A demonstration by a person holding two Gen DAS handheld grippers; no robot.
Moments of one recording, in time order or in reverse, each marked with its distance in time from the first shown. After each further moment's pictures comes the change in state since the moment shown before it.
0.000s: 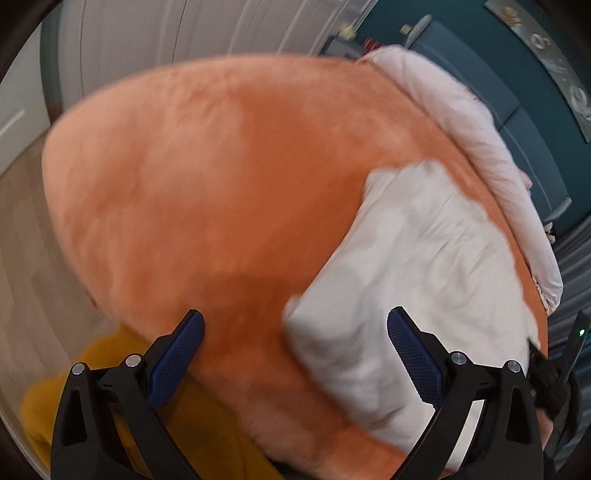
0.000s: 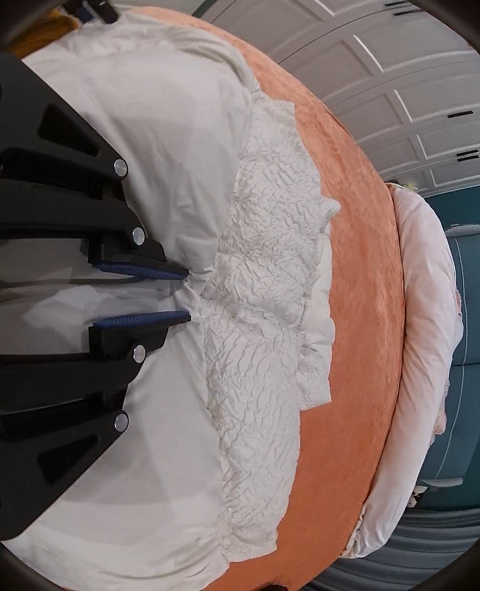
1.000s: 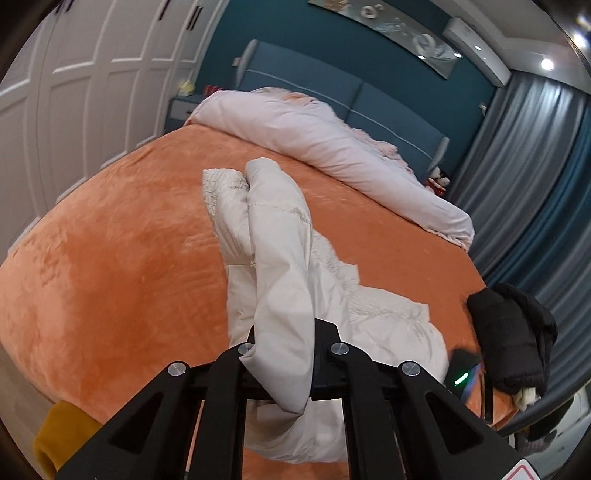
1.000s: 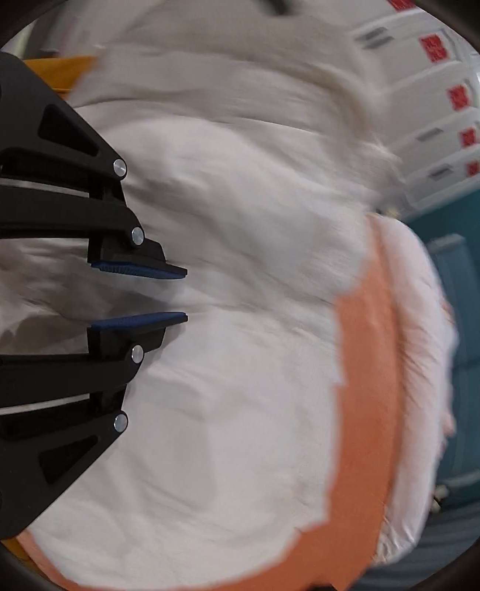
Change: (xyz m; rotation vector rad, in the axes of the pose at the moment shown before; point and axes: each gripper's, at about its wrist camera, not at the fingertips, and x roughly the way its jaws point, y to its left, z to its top) left arm -0.137 -0.201 -0.021 0.449 -0.178 -0.340; right arm -0.088 -0.034 -0.067 0.054 0.016 0.228
